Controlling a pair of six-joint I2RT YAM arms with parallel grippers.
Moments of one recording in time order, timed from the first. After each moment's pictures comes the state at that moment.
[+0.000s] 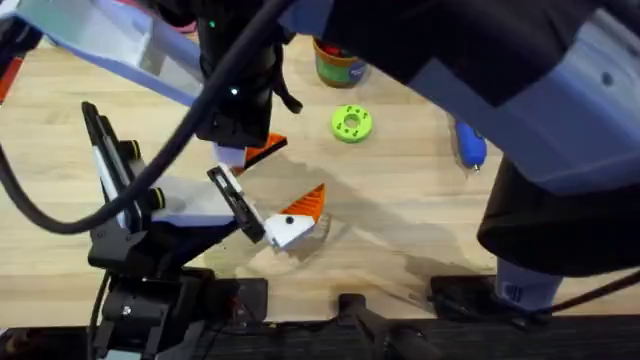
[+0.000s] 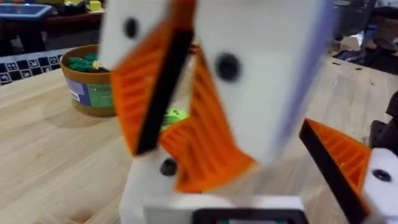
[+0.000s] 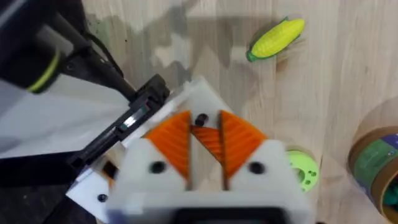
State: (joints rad) left arm -0.10 0.01 0.01 -0.07 0.85 -0.05; right arm 1.03 2.14 2.38 -1.53 -0.10 -0.44
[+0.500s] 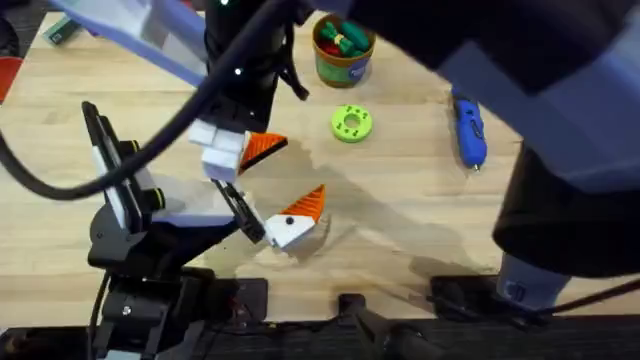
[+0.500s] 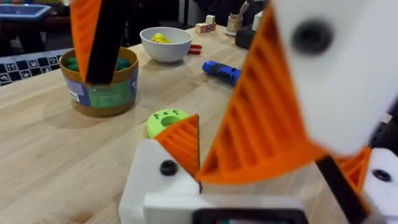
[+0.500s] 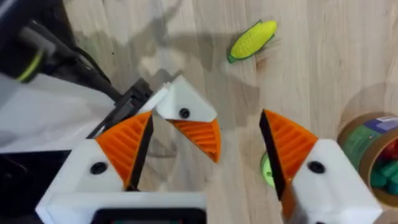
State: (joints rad) left arm -0.10 0.01 0.01 -0.07 0.85 -0.05; right arm 1.01 2.11 2.38 -1.49 -0.08 -0.37
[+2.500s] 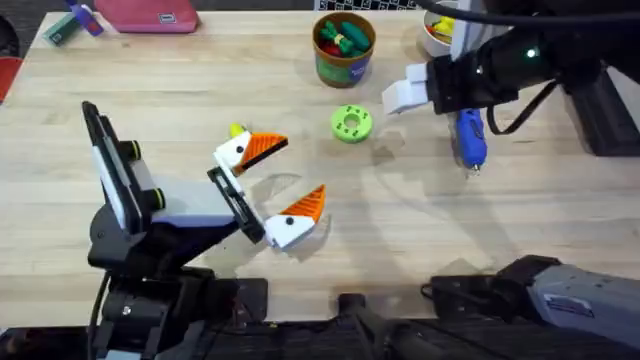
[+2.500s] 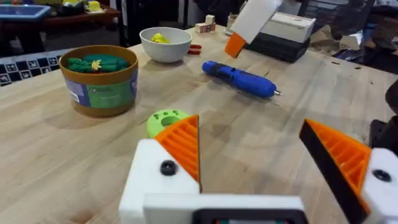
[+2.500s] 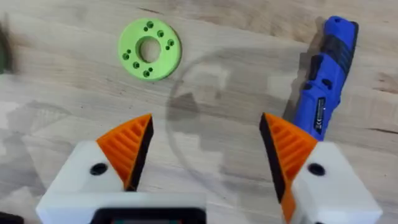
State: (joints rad) left arm -0.10 0.01 0.01 -0.07 0.85 -0.04; right arm 0.44 1.32 1.23 -1.02 0.10 0.25
